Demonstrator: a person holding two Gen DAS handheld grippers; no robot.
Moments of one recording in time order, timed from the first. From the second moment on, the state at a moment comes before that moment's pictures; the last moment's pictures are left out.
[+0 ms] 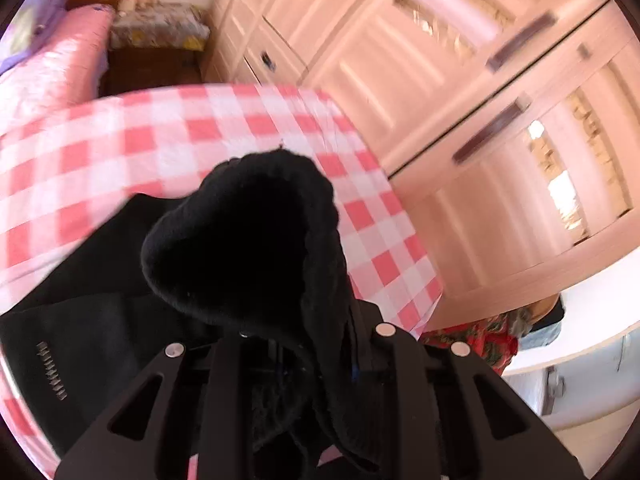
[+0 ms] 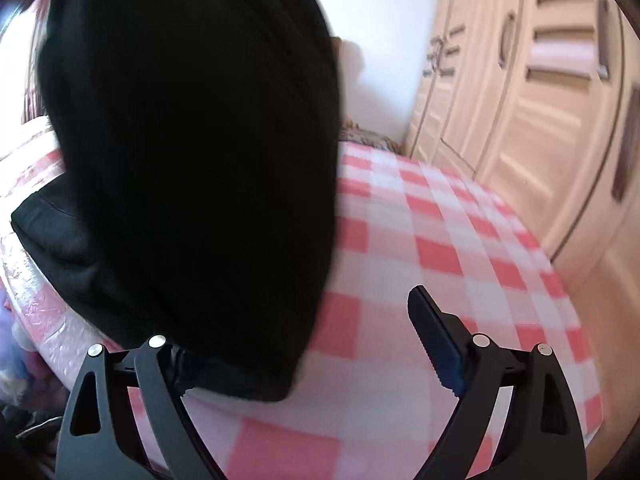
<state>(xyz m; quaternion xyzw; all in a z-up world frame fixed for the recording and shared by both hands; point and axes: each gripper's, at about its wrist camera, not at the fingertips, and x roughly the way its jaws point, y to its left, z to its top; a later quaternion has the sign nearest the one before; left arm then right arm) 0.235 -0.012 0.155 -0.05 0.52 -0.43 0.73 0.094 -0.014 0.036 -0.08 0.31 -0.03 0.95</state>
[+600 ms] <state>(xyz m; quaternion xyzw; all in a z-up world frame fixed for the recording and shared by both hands) 0.272 0.273 -0.048 -0.32 0.56 -0.31 0.69 0.084 0.054 0.021 -0.22 0.27 -0.01 0.94</state>
